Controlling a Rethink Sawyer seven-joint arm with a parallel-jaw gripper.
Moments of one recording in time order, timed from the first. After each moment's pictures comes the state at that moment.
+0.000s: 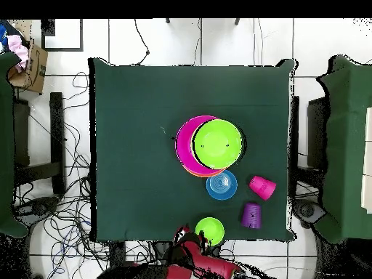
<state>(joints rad) -0.29 -0.56 -0.24 2.37 -0.27 -0.36 2.07</state>
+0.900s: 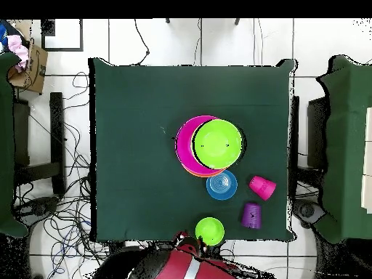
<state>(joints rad) -0.28 -0.50 -0.24 2.37 -0.29 -0.36 2.07</state>
